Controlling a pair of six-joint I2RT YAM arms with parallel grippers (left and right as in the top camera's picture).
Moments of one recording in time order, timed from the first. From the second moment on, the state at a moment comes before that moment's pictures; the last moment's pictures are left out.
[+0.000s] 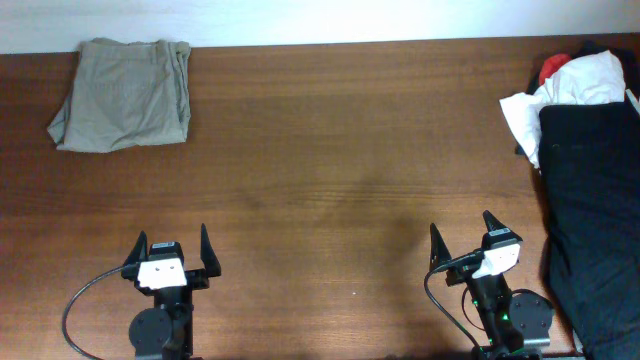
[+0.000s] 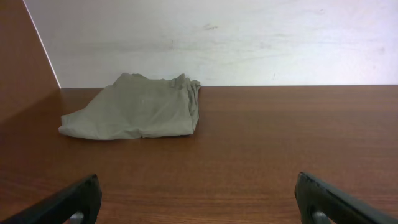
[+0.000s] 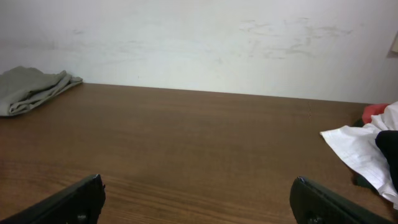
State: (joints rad) left arm 0.04 0.01 0.01 -0.07 -0.08 0.04; right arm 0.01 0.02 0.01 -0.05 -0.20 0.00
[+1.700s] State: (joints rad) left arm 0.04 0.01 0.01 -0.08 -0.08 0.04; right arm -0.35 2.01 1.62 -0.54 0.06 -0.12
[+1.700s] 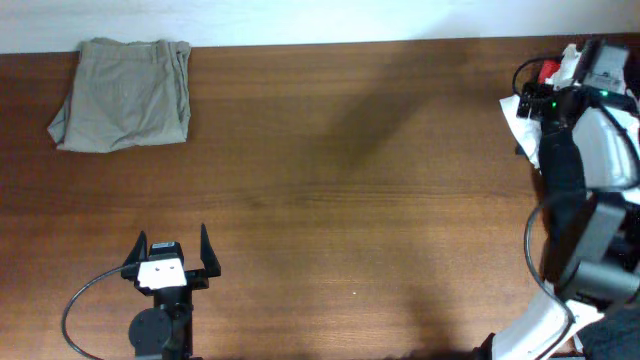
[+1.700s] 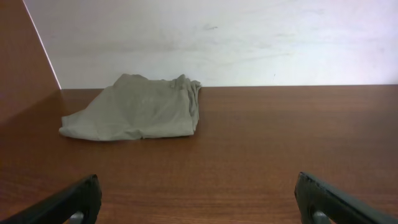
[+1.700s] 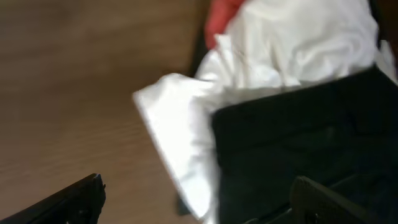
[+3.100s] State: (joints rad) left arm 0.04 0.01 0.01 -0.08 -0.08 0.04; right arm 0.25 1.92 1.64 -0.51 0.08 0.10
